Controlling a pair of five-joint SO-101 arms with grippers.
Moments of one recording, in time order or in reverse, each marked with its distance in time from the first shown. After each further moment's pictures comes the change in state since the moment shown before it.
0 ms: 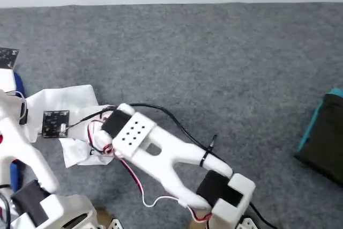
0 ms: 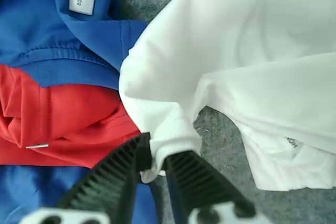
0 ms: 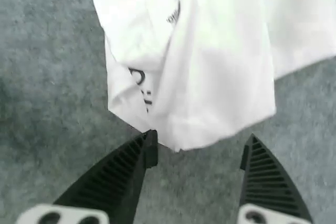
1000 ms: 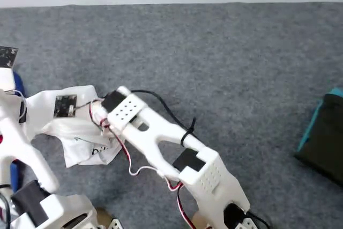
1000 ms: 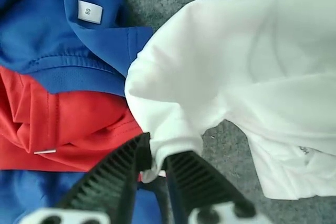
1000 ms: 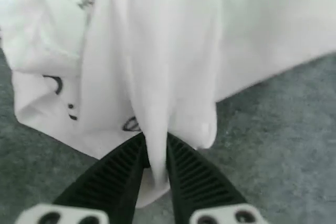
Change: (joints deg) left arm 0.1 0.0 0.2 -2.0 -0.1; right arm 7.7 22.2 -21.8 3.4 5.2
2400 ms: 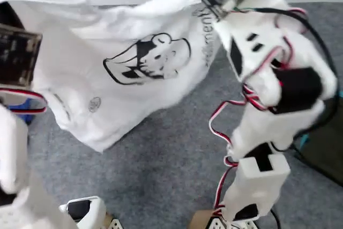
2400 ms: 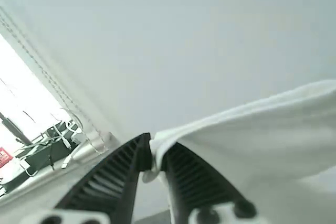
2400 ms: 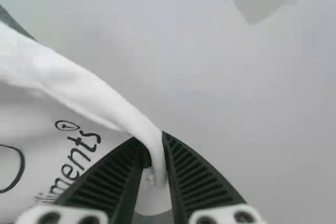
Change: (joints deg) left arm 28.0 -30.2 -34.5 -10.5 3.8; right arm 41.1 -19.9 -69.3 30.9 0.5
